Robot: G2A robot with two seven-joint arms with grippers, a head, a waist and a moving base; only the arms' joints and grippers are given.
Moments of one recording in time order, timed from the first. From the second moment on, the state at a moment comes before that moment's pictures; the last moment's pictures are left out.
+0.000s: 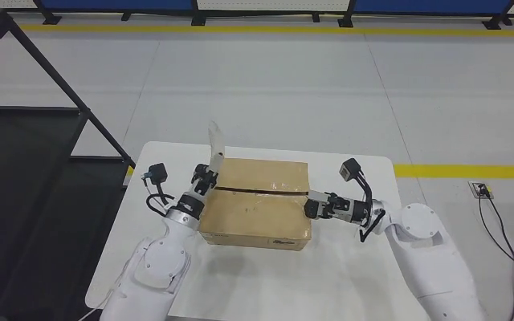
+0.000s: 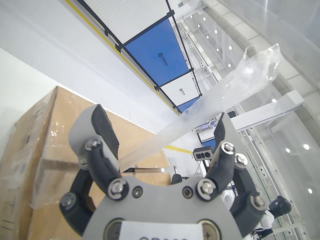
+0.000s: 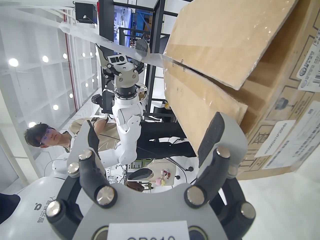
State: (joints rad) left arm 1.04 -1.25 -1.23 -1.64 0.17 -0.04 0.00; right arm -0.81 -1.18 1.31 -1.25 0.28 -0.20 1.15
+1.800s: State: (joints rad) left arm 1.31 -1.20 -1.76 -1.72 -0.23 -0.19 -0.54; right arm -0.43 -1.22 1.07 -1.12 0.18 0.15 0.94
